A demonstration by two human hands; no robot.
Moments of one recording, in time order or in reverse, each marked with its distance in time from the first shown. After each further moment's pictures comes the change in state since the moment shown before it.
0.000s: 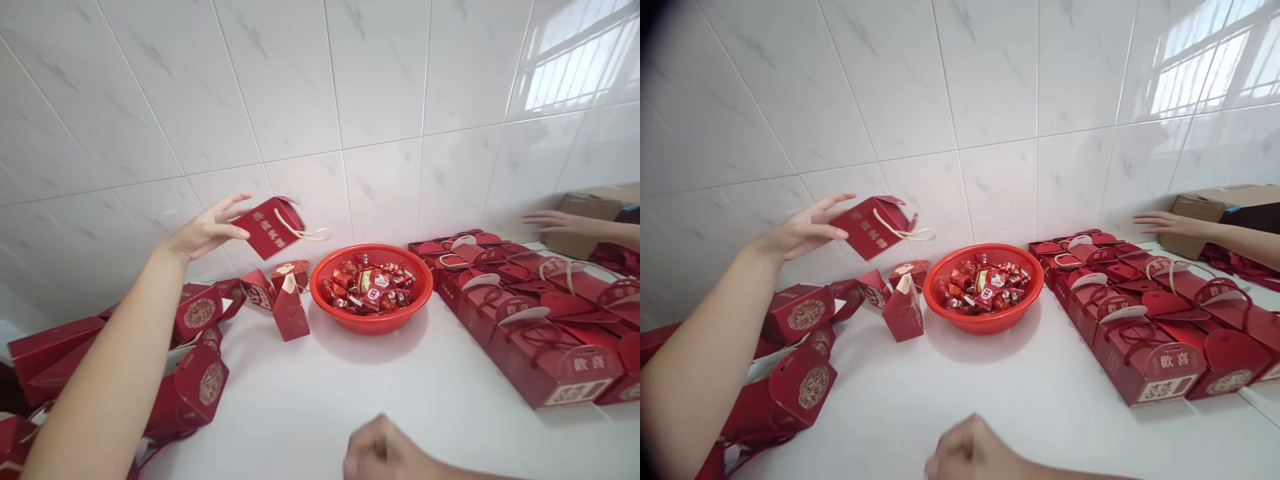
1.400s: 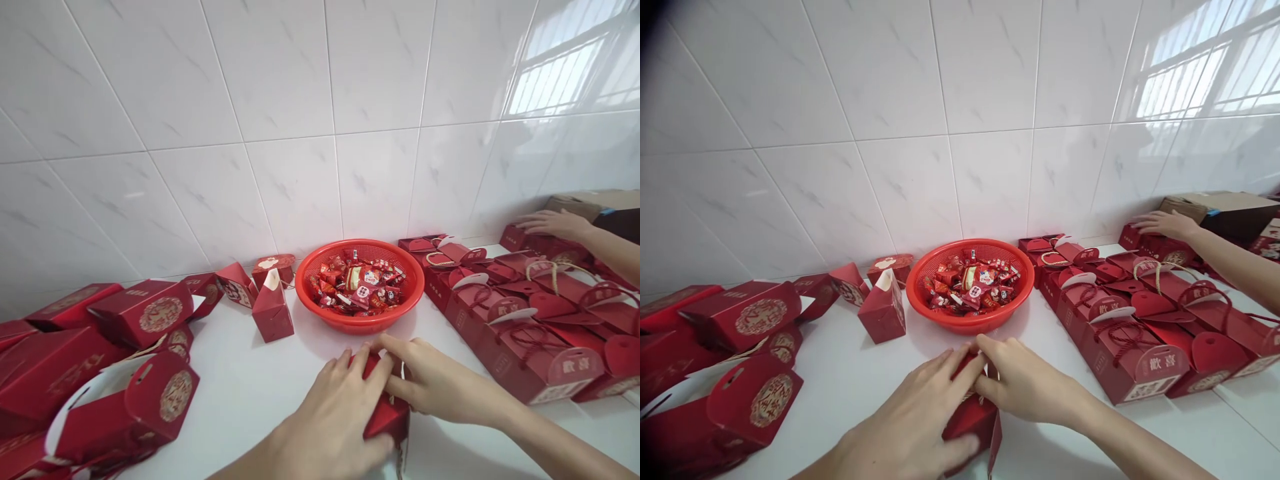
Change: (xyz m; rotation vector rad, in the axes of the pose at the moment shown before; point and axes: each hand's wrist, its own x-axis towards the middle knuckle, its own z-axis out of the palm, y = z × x) left_hand -0.133 0.054 0.236 0.331 -0.656 0.027; right_hand 0.005 -0.101 -0.102 -0.606 0.120 0.374
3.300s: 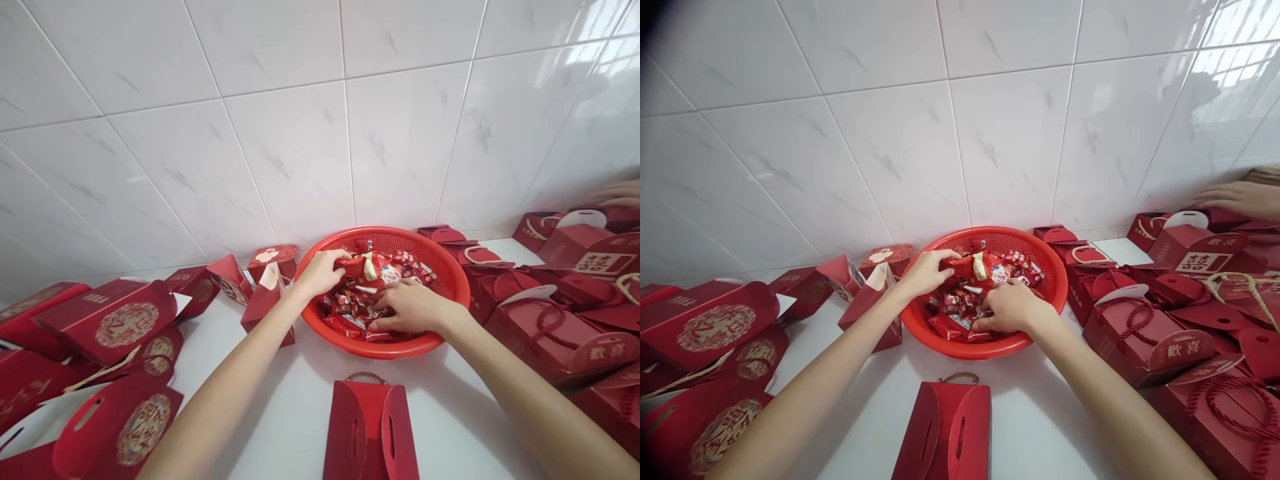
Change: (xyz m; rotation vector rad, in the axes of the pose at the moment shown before) left_hand 0.164 -0.154 -0.075 0.033 0.503 -0.070; right_hand 0.136 0.054 -0.041 -0.535 -0.081 -0.001
